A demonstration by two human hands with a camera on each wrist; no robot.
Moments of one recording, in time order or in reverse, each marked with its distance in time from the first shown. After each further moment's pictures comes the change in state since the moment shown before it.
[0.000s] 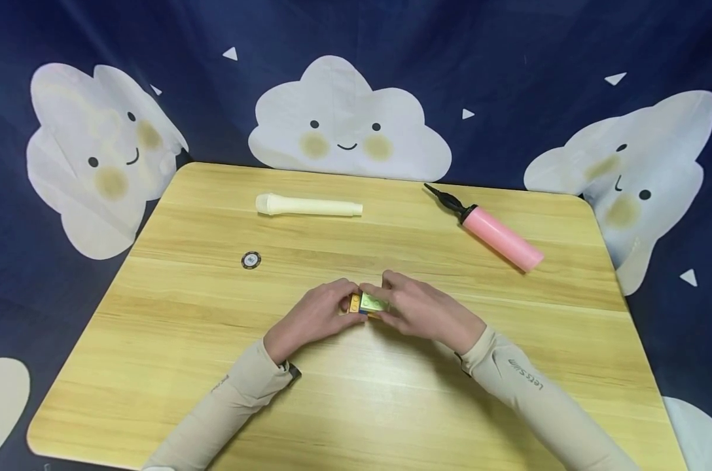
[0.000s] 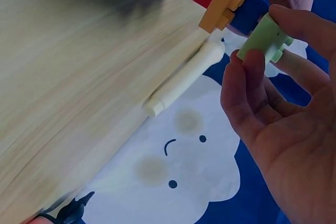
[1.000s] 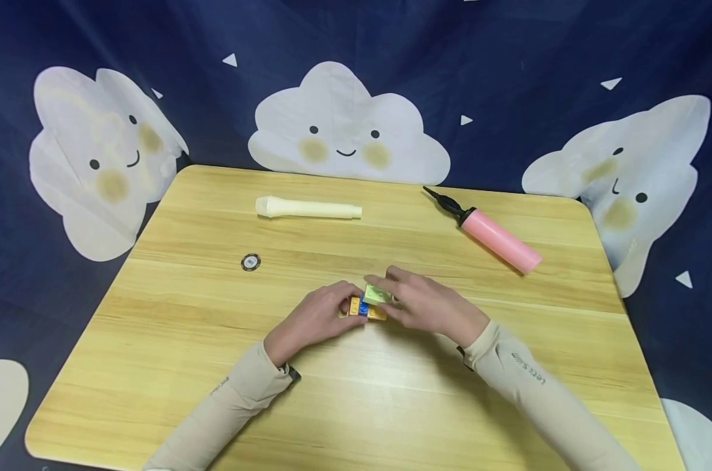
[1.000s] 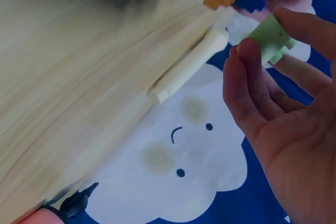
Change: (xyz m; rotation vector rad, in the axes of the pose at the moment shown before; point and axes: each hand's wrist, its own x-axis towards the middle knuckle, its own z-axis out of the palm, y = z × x) left_hand 0.000 0.003 0.001 -0.023 0.002 -0.018; right_hand 0.001 0.008 -0.010 0.108 -0.036 0.072
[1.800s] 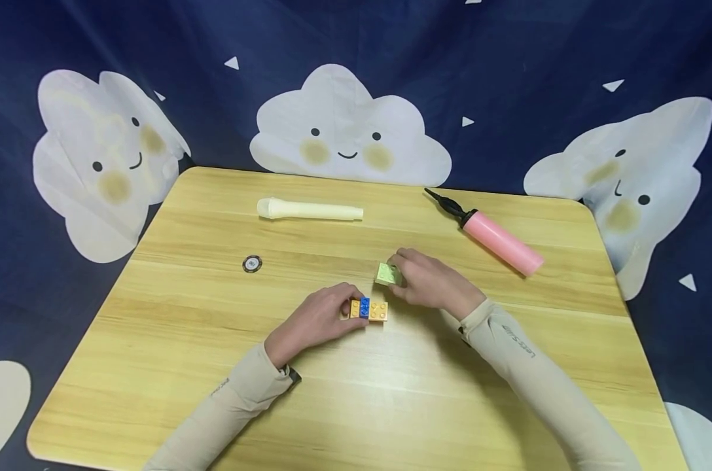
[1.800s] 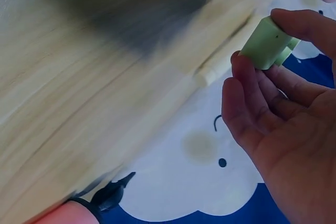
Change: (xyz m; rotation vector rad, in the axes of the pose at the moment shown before) left_hand 0.000 0.002 -0.002 0.016 -0.003 -0.025; right_hand 0.019 0.042 0.003 -0.060 0.017 0.125
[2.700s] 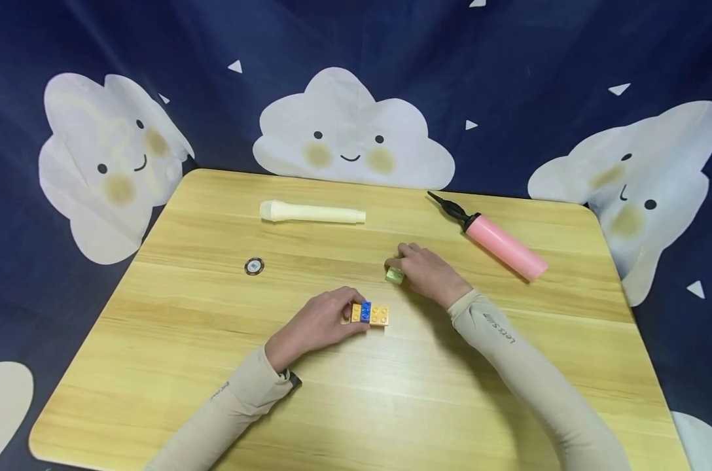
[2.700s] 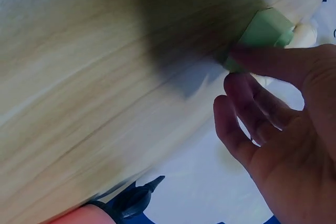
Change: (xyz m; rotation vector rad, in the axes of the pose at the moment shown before) left_hand -0.001 -0.001 0.001 -0.017 -0.011 -0.001; right_hand 0.020 0.033 0.023 -0.163 -0.045 -0.028
